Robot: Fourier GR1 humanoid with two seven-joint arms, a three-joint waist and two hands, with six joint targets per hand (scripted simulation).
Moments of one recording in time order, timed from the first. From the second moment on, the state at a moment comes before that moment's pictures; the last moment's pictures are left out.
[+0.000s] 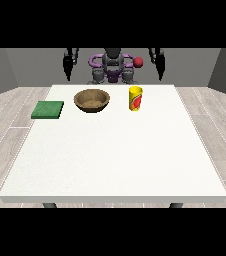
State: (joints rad) left arm -0.03 0.10 0.02 -1.53 0.01 0.00 0.02; right arm 0.00 -0.09 0.02 -1.58 -0.02 -0.01 0.01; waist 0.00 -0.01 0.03
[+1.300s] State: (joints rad) left arm -0.15 0.13 0.18 -1.55 0.15 -0.07 -0.14; right arm -0.05 -0.23 -0.21 -1.60 -0.22 0.21 -0.08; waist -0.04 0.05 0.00
